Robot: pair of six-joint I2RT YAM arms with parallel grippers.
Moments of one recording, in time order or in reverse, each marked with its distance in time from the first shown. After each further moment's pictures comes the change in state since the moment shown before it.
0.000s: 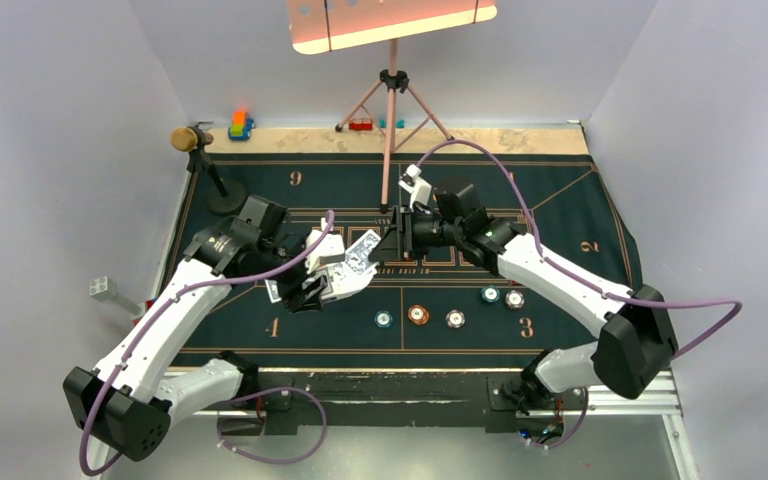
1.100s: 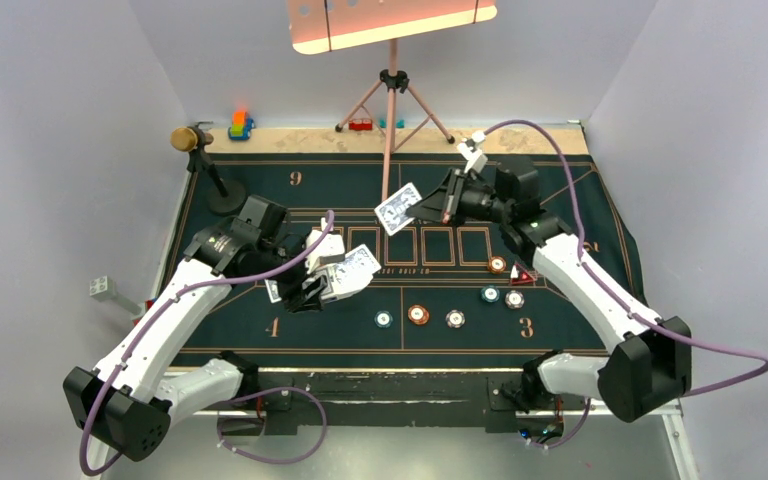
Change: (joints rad) left arm 0.000 0.000 0.000 0.000 0.003 0.000; right arm -0.252 -0.128 -0.031 0.148 -0.129 0.150
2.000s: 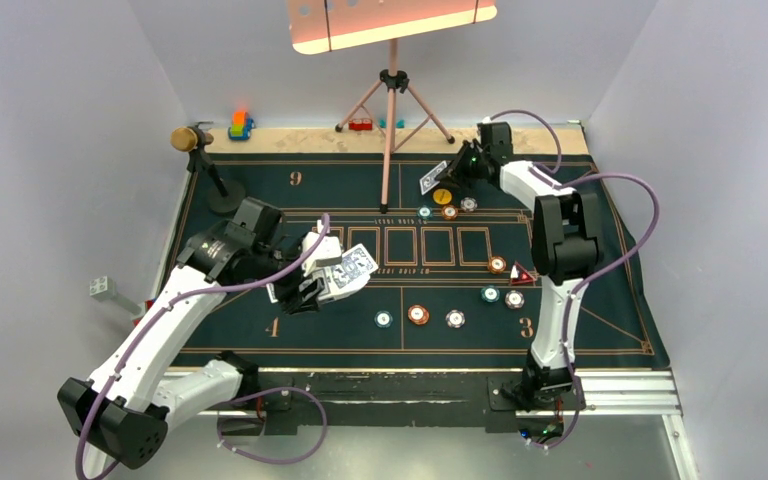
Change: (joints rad) left arm 0.000 -0.041 0.000 -0.010 -0.020 0.000; right arm -0.269 0.835 0.523 -0.164 0.315 -0.109
